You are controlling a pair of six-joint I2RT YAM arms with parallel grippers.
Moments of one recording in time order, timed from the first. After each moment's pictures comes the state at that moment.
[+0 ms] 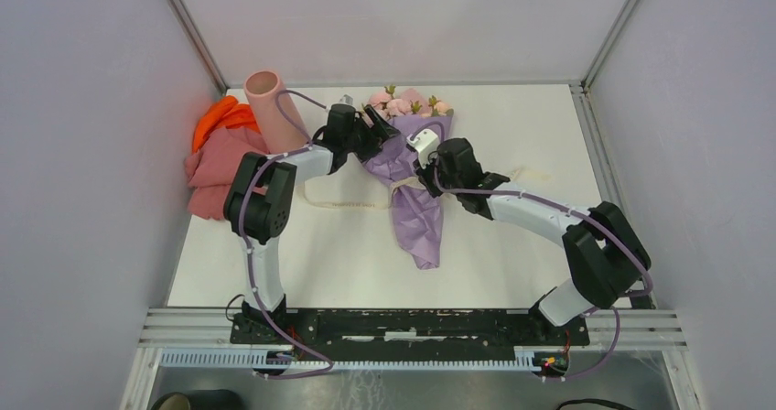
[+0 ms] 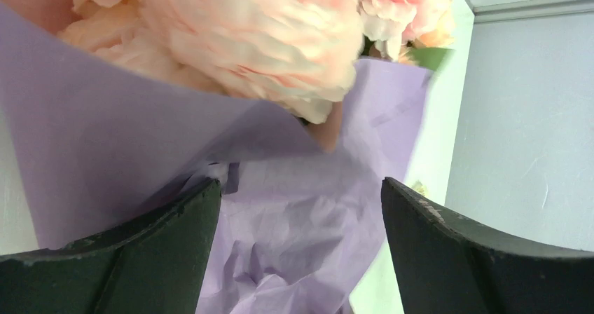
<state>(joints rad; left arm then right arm) -0.36 2.02 1.27 0.22 0.21 -0.94 0.65 1.55 0.95 0.04 -0.04 -0.14</state>
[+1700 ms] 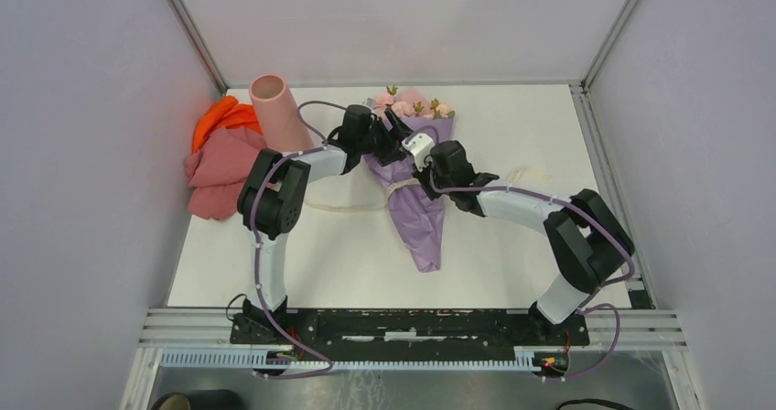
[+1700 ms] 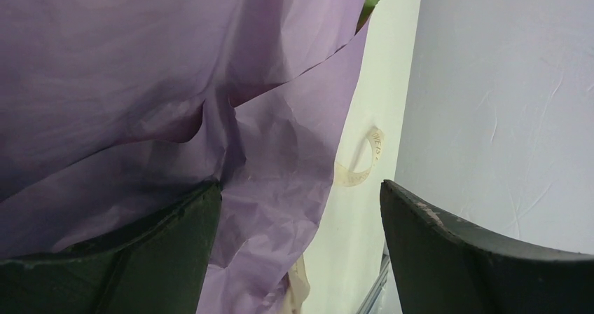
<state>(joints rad) -0.43 2.10 1.34 0.25 0.40 -1.03 0.65 1.69 0.96 0.06 -0.01 -0.15</state>
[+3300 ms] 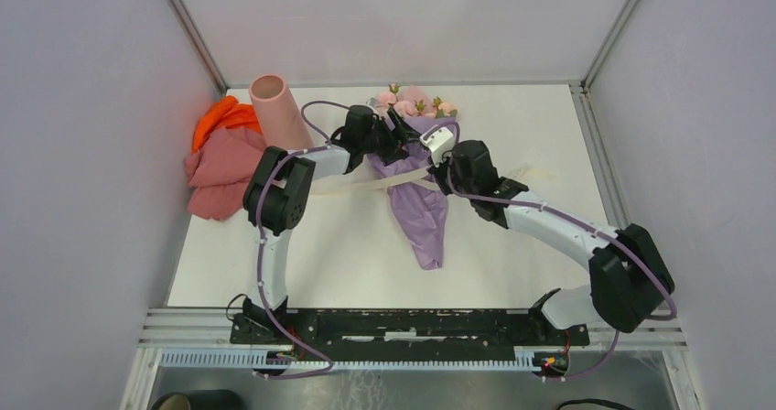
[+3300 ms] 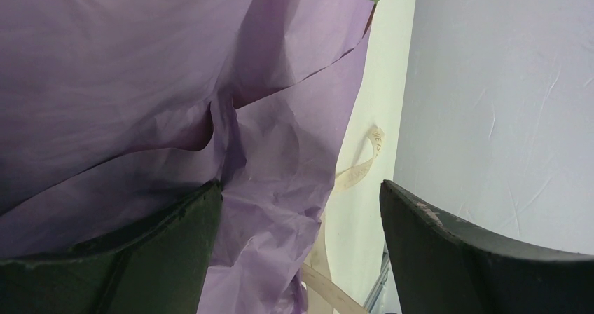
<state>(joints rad) -0.43 2.16 1.38 0.29 0.42 -1.03 0.63 1.43 0.88 0.03 0.06 -0.19</state>
